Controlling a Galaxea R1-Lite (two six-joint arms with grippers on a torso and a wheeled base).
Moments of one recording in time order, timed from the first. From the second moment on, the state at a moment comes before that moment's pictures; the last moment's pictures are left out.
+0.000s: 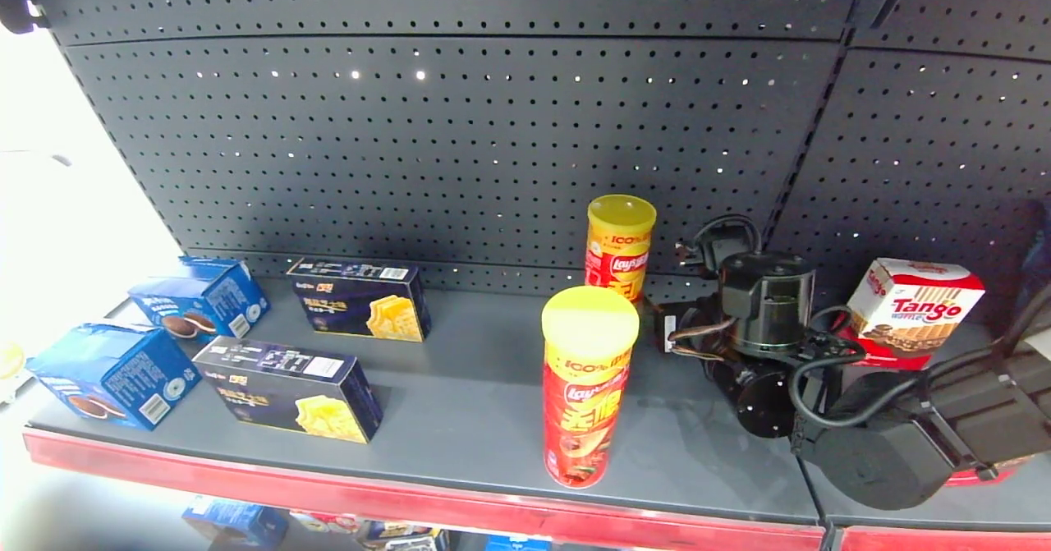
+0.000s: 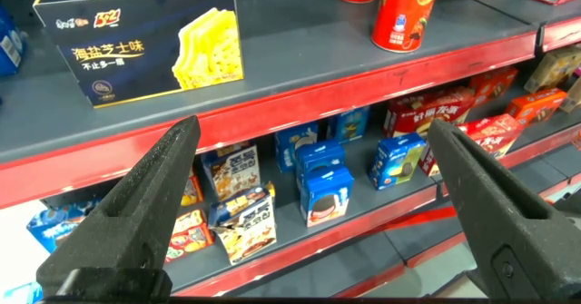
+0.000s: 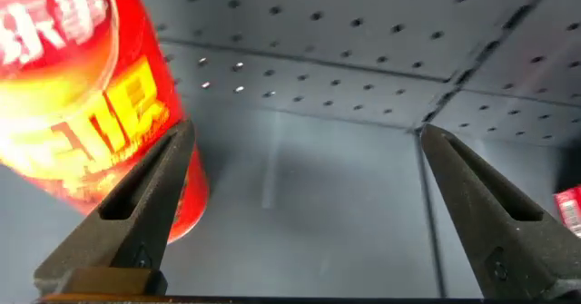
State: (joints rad) left arm -0.50 0.00 0.00 0.00 -0.01 0.00; right arm 0.66 1.92 -0.88 -0.88 -0.67 0.02
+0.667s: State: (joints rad) left arm -0.50 0.00 0.00 0.00 -0.01 0.00; right arm 0.66 1.87 -0.85 -0.87 -0.68 0.02
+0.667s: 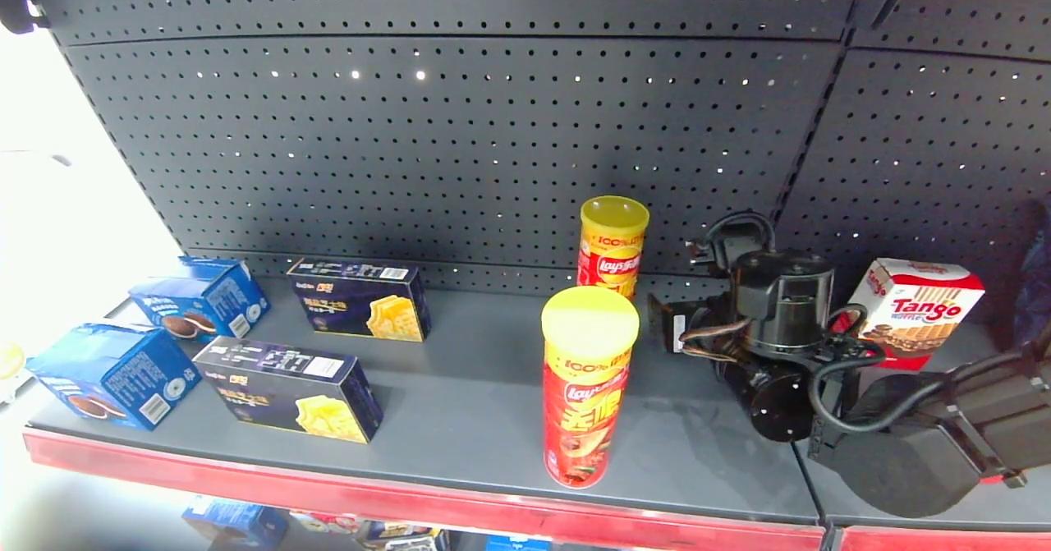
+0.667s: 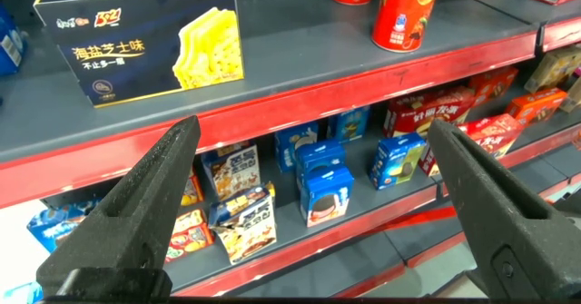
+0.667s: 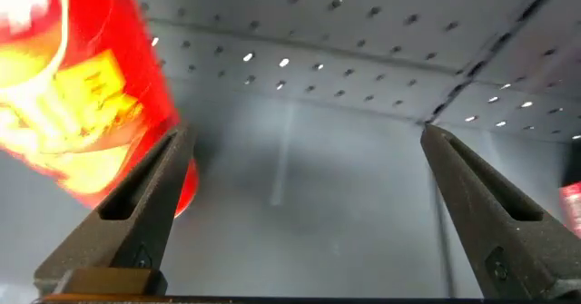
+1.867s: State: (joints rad) left arm -0.51 0.00 0.00 0.00 -0.01 0.00; right arm 0.21 0.53 -0.14 -0.42 -0.21 -0.11
